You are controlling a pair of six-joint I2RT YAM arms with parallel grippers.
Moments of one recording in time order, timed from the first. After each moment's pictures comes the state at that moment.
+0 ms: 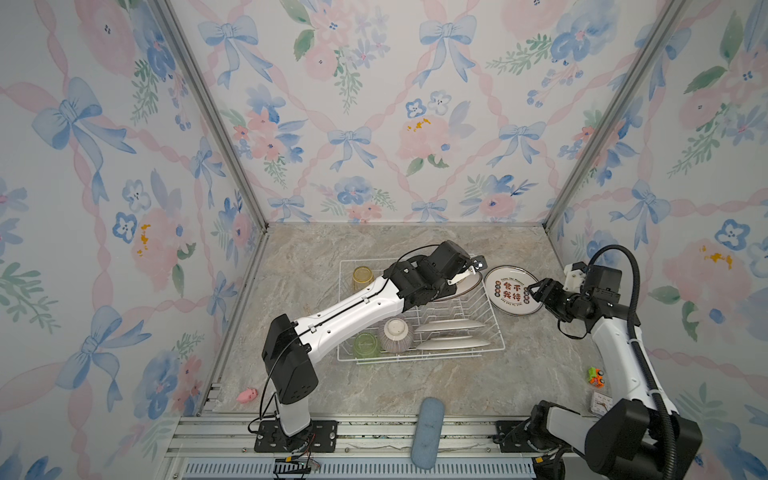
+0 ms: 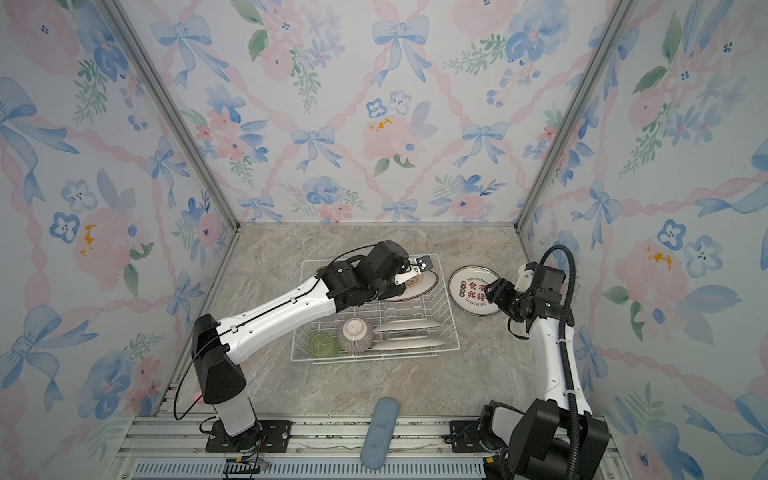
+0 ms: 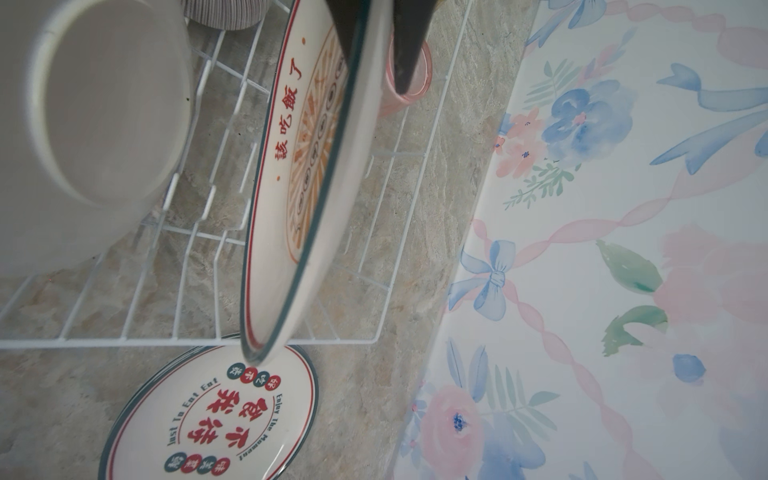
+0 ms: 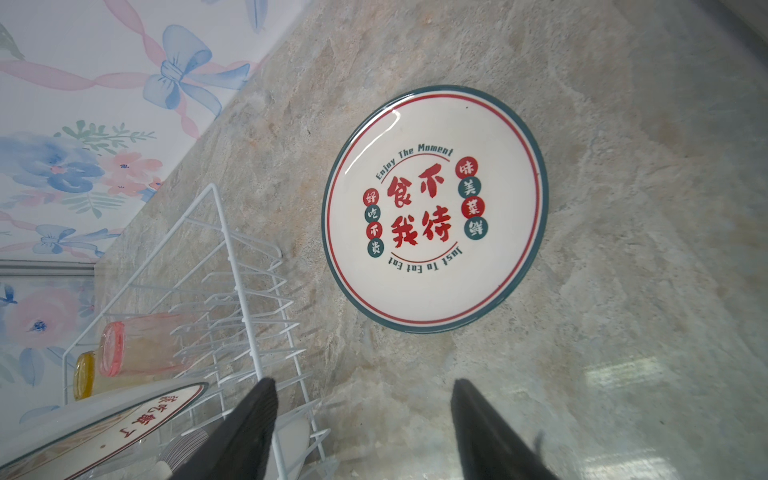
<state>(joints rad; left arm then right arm) -0.97 1.78 1.76 -0.69 -0.42 0.55 -0.33 1.14 0.91 -0.62 -0.43 0.35</state>
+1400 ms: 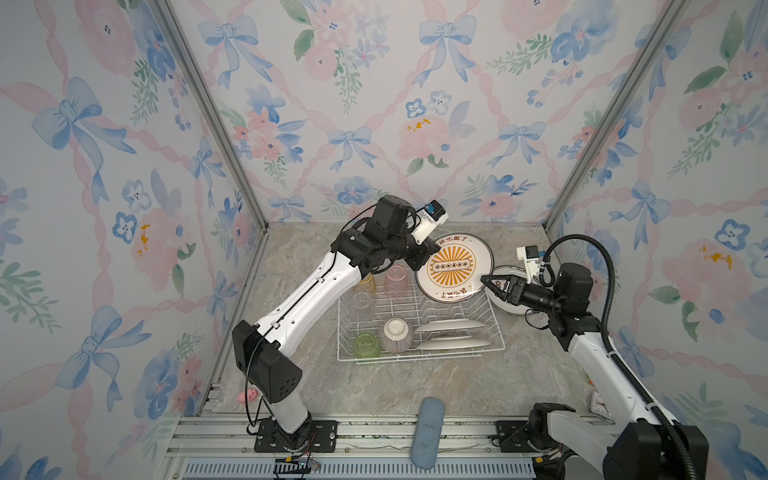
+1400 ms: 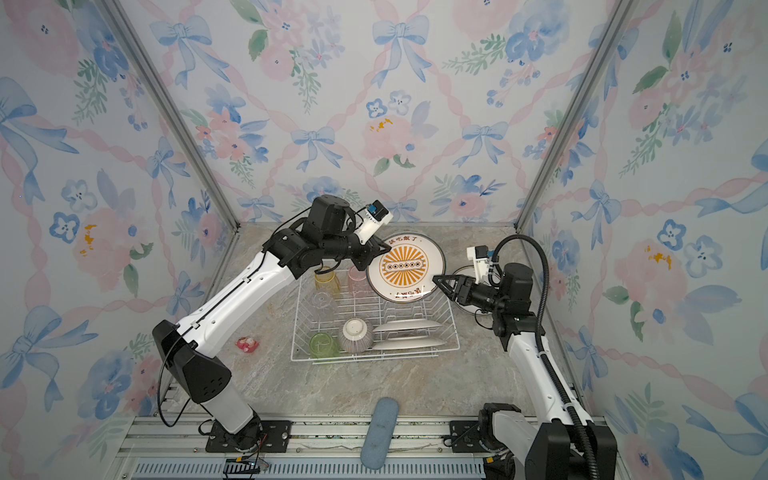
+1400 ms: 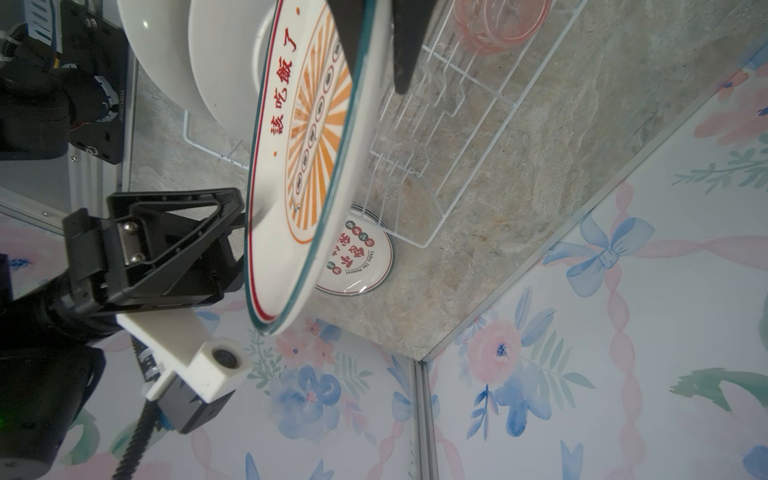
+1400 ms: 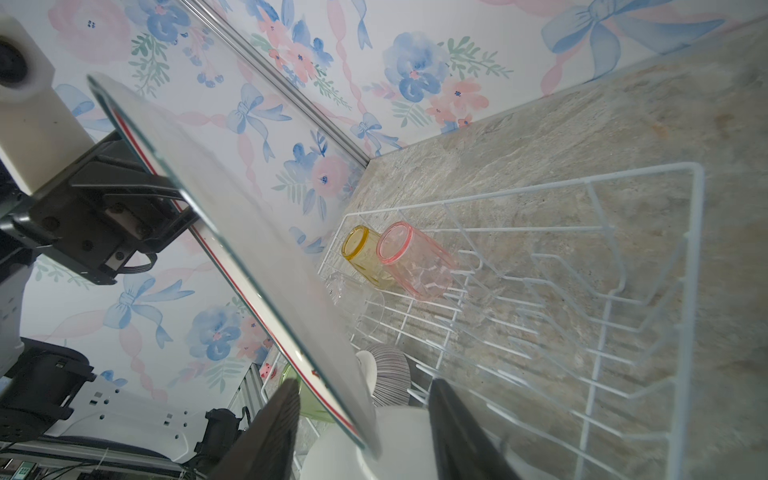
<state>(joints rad) -0.67 1.69 1.83 -0.69 0.33 0.17 -0.03 1.07 0.72 0.02 -0.97 0.53</state>
